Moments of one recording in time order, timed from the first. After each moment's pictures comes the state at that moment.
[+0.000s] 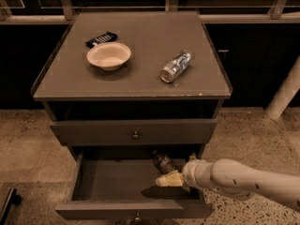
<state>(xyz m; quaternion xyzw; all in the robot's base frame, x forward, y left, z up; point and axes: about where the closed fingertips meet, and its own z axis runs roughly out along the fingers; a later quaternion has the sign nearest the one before) 0.502 -0.120 0.495 -0.24 0.89 0.19 0.33</state>
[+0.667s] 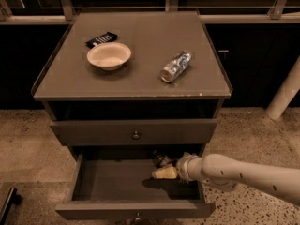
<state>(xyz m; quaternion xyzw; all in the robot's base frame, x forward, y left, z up) 0.551 -0.106 0.450 -0.23 0.89 0.20 0.34</state>
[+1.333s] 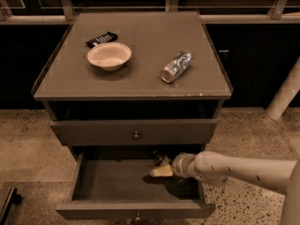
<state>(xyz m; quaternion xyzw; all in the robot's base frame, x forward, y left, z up) 0.575 -0.100 0.418 -0.24 0.89 0.19 0.33</state>
